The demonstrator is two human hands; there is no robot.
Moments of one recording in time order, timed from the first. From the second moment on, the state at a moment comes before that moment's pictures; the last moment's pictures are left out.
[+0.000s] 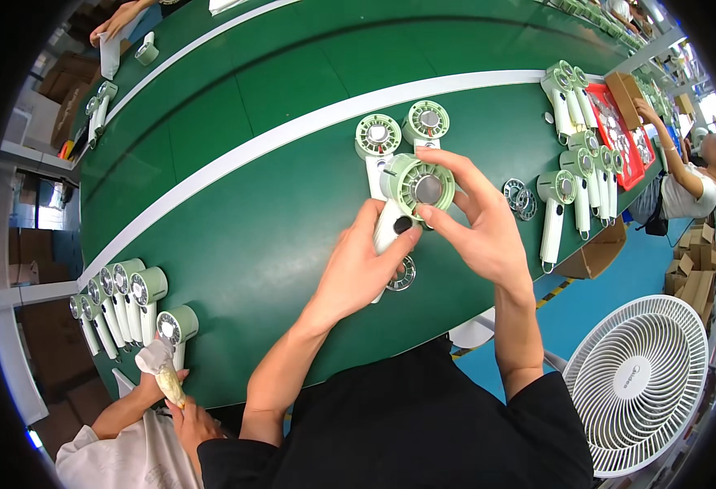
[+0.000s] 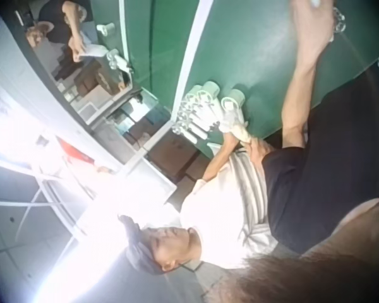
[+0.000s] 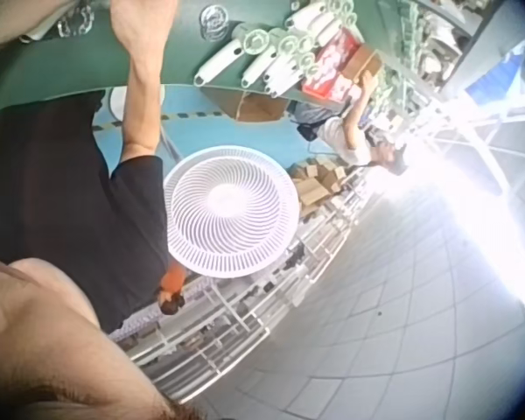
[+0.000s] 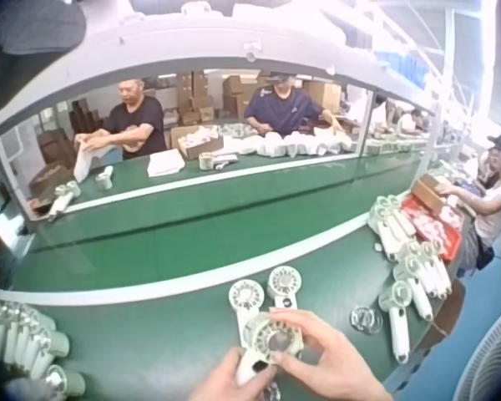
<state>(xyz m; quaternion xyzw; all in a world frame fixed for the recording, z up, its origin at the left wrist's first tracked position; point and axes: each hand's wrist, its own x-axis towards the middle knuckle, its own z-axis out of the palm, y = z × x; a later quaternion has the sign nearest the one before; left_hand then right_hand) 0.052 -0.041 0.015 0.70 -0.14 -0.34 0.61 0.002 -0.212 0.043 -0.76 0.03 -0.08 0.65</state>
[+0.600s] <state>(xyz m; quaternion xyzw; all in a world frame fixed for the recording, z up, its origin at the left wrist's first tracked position) 0.055 -0.042 0.006 0.67 -0.11 -0.34 0.65 0.012 -0.216 0.036 -0.75 -0.02 -0.06 0.65</state>
